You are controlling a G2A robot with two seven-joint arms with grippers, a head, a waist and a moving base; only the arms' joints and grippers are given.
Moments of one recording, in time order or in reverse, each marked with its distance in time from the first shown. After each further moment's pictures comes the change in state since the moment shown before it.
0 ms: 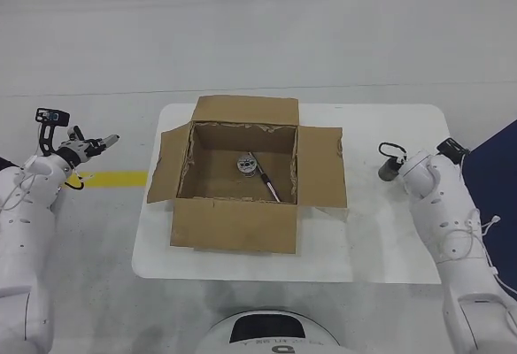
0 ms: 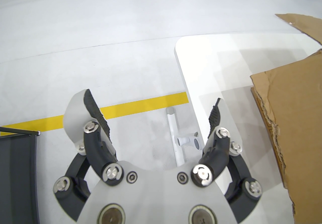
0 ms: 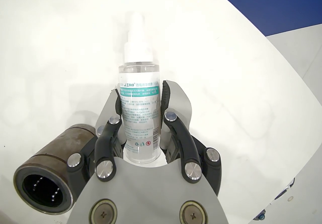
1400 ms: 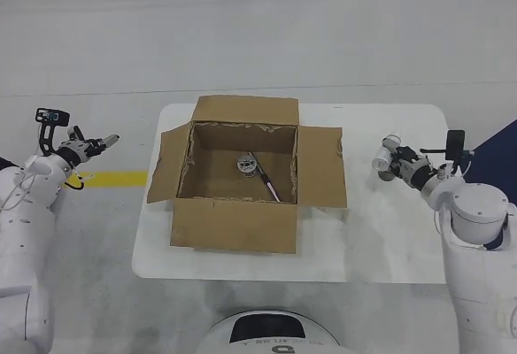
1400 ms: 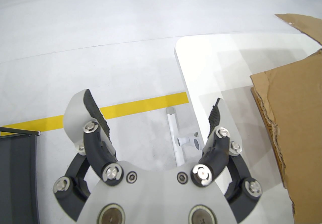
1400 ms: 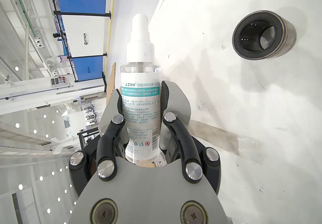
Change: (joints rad) left arm 0.000 0.000 0.000 0.000 0.000 0.000 0.000; right arm -0.444 -0.044 0.395 -0.670 0.920 -0.450 -0.180
